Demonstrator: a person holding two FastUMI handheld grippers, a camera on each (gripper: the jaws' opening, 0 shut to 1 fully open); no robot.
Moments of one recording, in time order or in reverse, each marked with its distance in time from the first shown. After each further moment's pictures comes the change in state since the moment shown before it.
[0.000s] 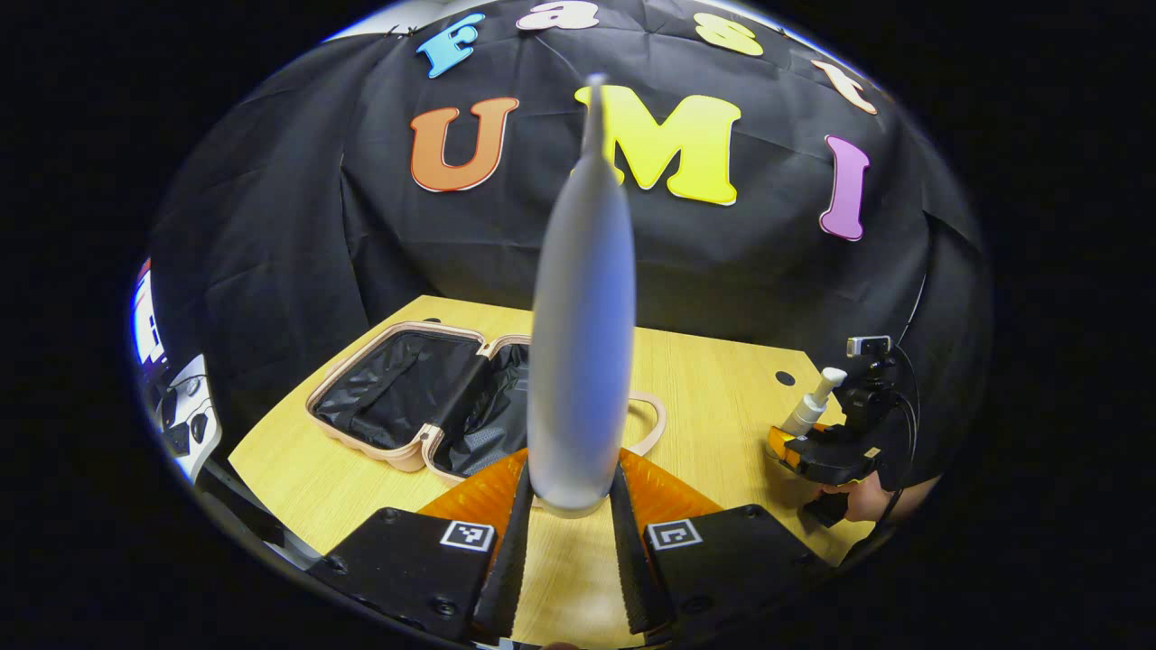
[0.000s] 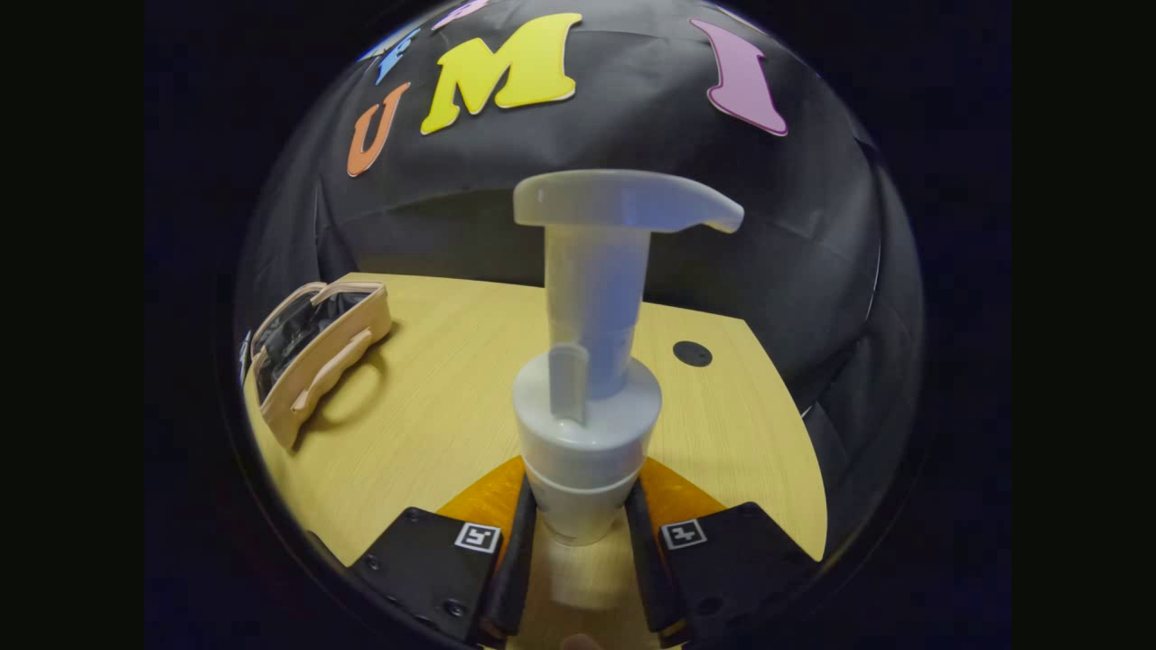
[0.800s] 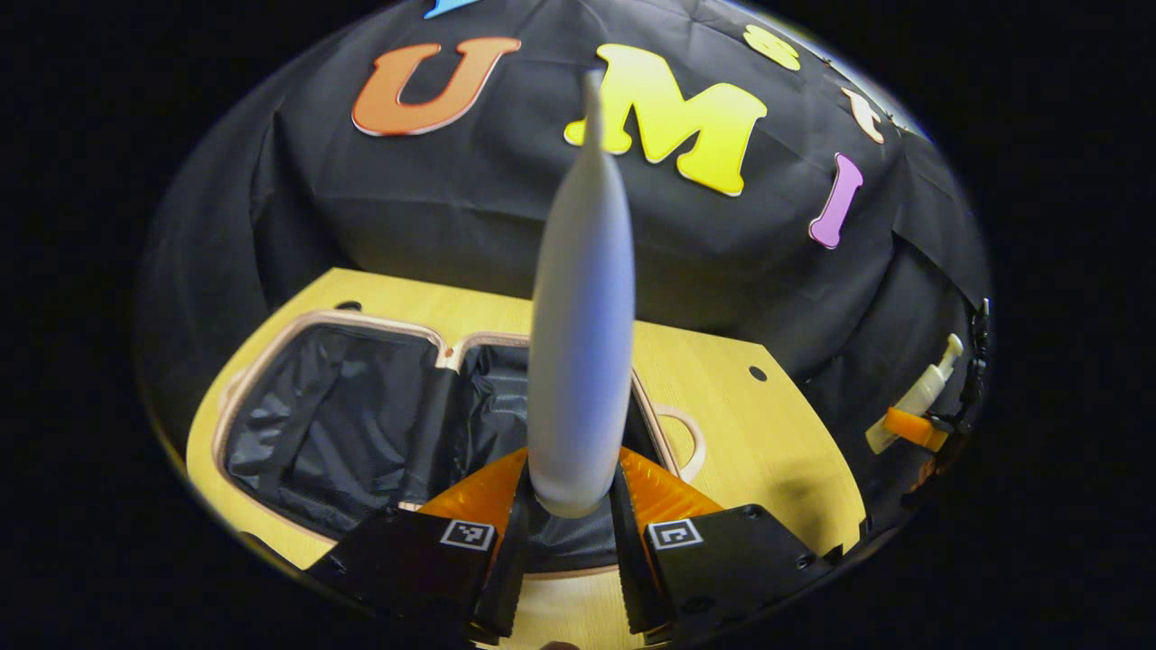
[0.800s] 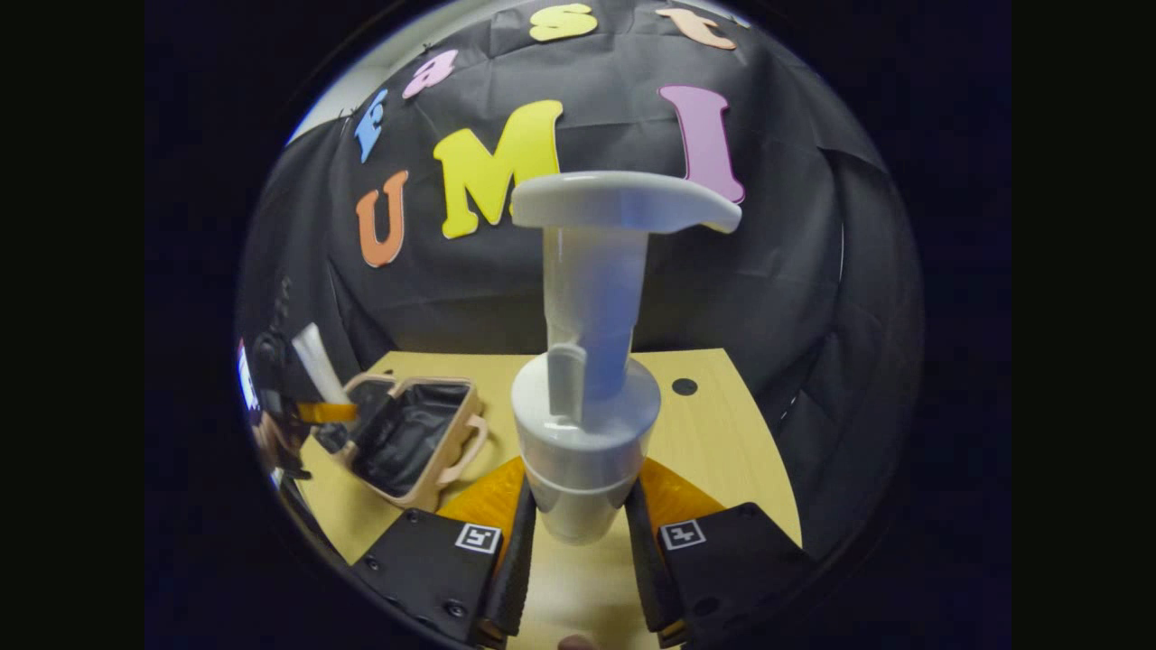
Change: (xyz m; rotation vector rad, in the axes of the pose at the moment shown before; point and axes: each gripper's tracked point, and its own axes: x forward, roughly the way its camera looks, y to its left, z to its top) left arm 0.137 0.065 -0.005 -0.037 0.148 -0.365; right arm -0.216 0.066 0.089 0.171 -0.103 0.037
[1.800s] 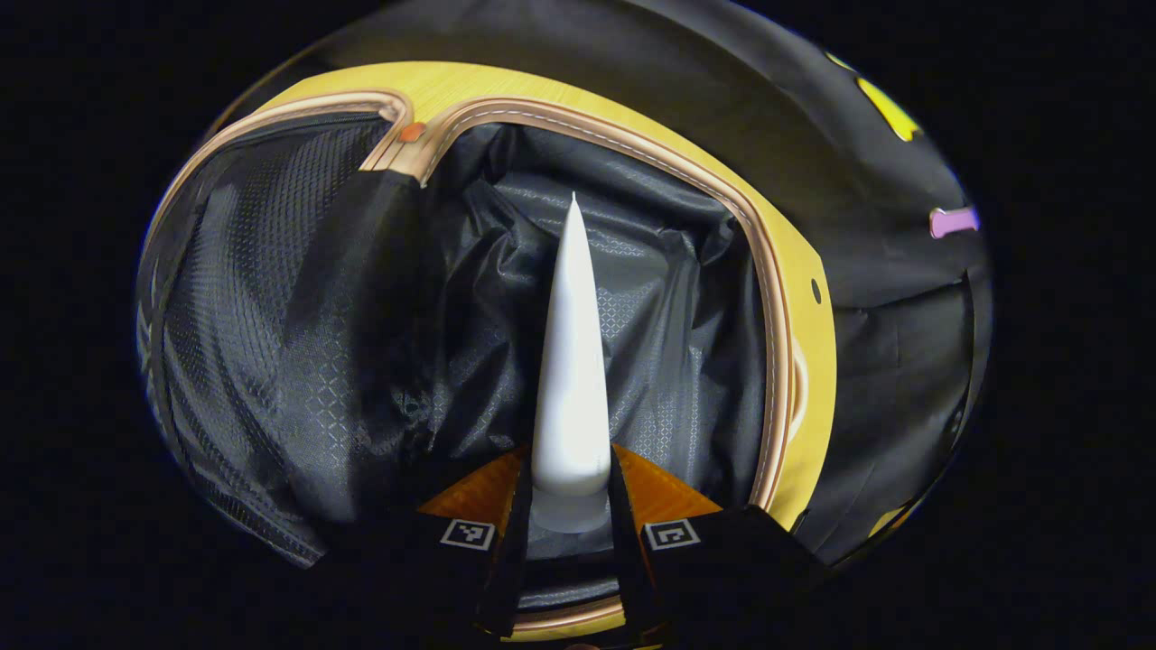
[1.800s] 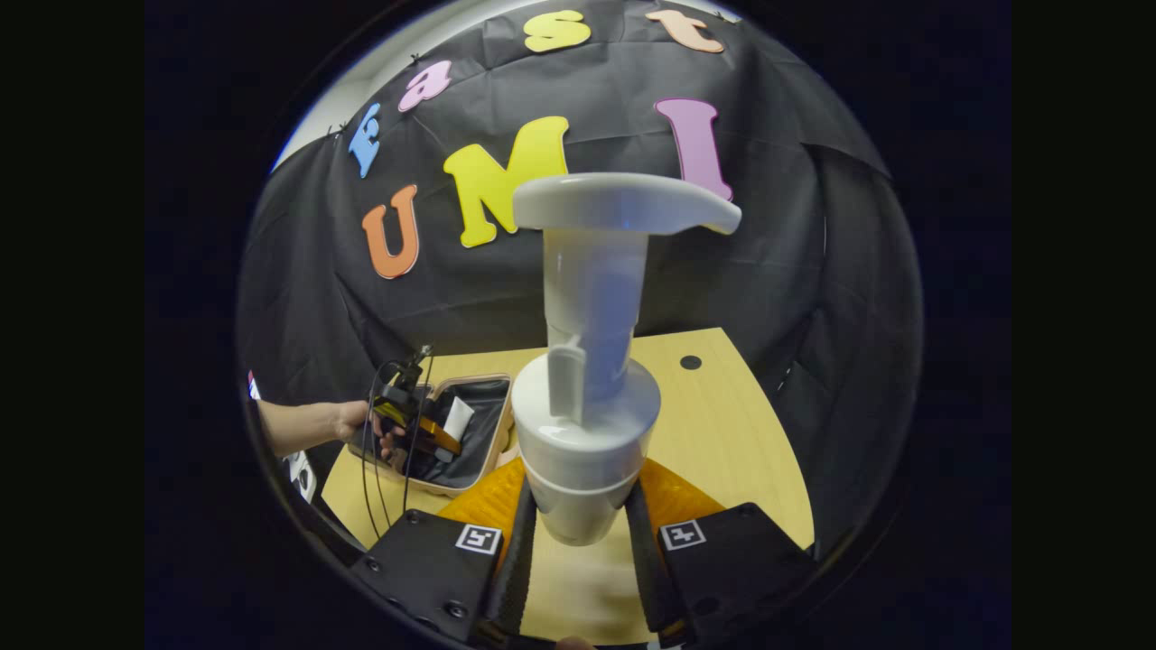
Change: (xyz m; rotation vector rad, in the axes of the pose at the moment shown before) left arm 0.075 0.032 -0.079 -0.287 0.688 -0.001; right arm -0.068 0.055 -0.004 0.059 0.059 0.009
